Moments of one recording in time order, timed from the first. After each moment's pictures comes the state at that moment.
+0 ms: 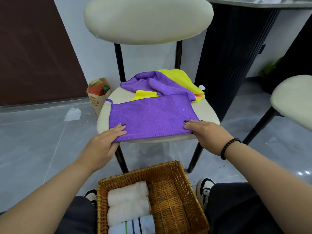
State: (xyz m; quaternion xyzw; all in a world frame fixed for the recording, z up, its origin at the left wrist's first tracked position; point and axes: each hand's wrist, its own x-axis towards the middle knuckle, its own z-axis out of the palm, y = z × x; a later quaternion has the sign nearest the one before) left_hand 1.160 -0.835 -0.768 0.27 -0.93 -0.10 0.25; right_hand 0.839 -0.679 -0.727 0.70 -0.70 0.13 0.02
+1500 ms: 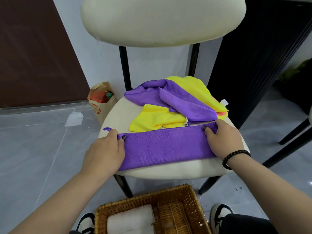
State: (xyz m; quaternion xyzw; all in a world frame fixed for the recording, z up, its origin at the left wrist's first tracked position) left_hand 1.096 -0.883 -0.729 0.56 -0.81 -0.10 0.15; right_hand 0.825 -0.776 -0.728 0.39 -0.87 0.29 -0.04
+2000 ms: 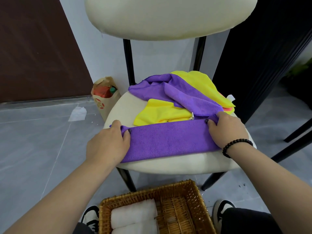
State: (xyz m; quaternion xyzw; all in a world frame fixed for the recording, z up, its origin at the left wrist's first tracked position) left_hand 1.094 -0.889 -0.729 0.59 -0.80 -0.05 0.12; right_hand 0.821 -0.792 -0.731 0.40 -0.90 0.18 0.00
